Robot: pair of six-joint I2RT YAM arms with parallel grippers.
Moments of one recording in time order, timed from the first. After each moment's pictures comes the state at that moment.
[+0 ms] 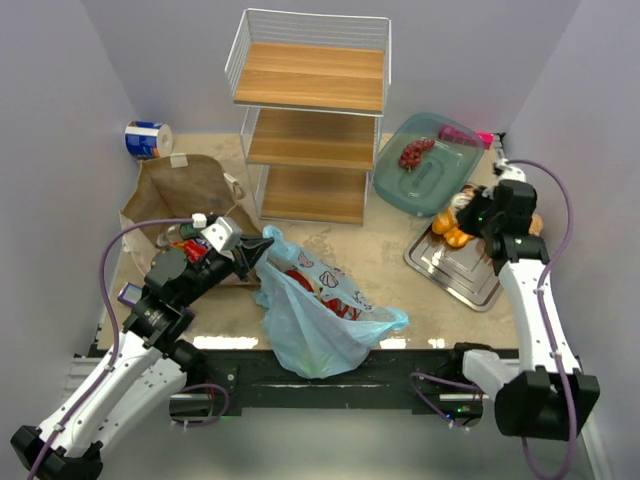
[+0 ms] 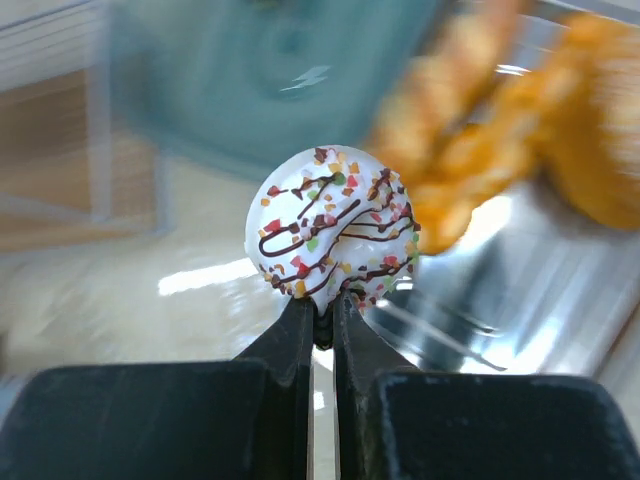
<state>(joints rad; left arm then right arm) -0.53 0.56 0.58 0.01 0.29 -0.05 -0.13 1.06 0.94 -0.48 -0.03 0.27</state>
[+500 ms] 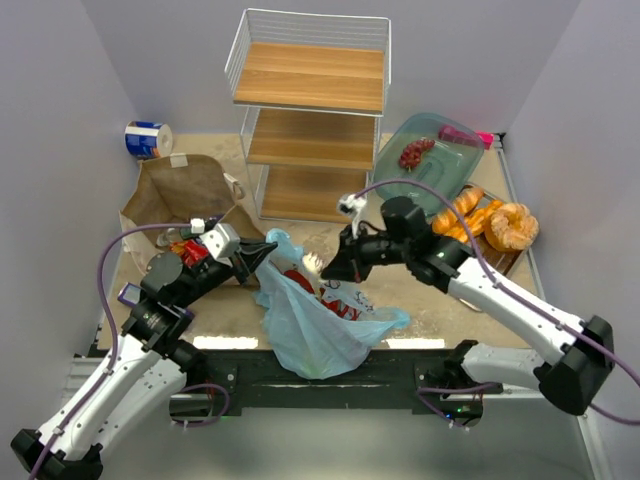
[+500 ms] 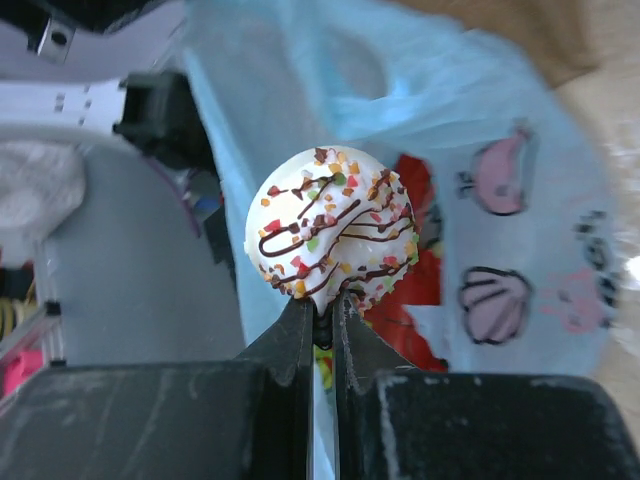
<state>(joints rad) -0.53 0.54 0.57 0.05 0.38 -0.05 0.72 1.14 1.00 -0.36 -0.57 0.32</state>
